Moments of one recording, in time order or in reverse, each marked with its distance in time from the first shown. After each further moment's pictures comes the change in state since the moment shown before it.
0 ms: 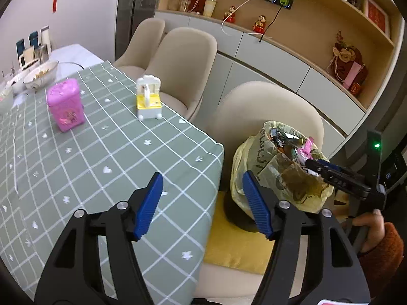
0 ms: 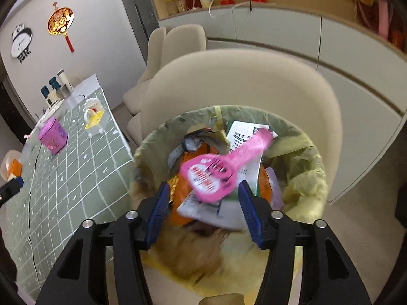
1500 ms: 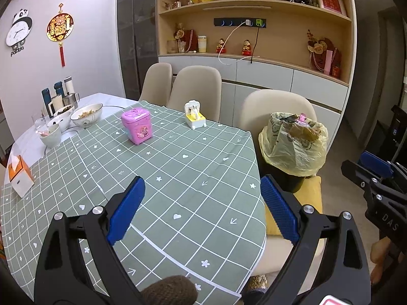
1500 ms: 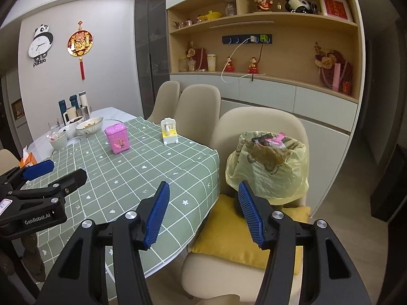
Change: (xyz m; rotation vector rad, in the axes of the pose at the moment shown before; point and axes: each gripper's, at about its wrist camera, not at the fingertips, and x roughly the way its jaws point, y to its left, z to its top) left arm -0.175 0.077 -0.113 0.228 -0.214 0.088; right arm -0.204 0.246 -0.185 -0.042 -0.349 -0.178
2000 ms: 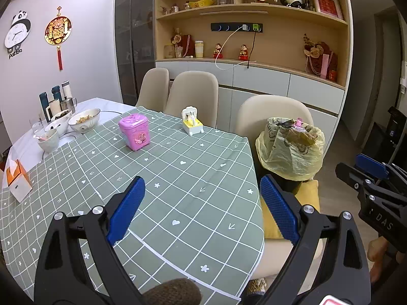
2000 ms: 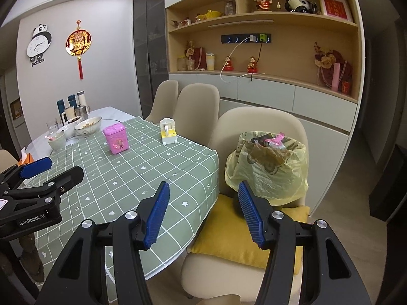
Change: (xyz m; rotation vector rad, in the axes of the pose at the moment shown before) left arm -0.003 0.001 0.005 0.006 -0.029 -0.019; right arm 0.003 0.000 0.004 0.001 0.004 -0.009
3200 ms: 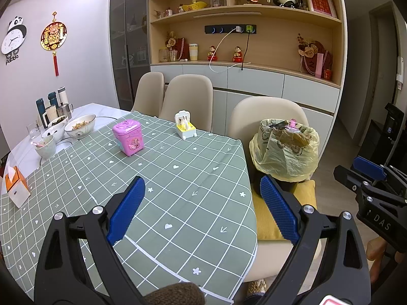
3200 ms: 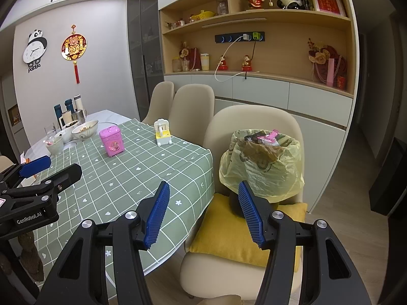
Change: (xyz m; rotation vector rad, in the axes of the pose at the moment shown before) left arm -0.001 -0.016 0.006 0.022 -0.013 -0.013; right arm -0.003 -0.016 -0.004 0.032 -0.001 -0.004
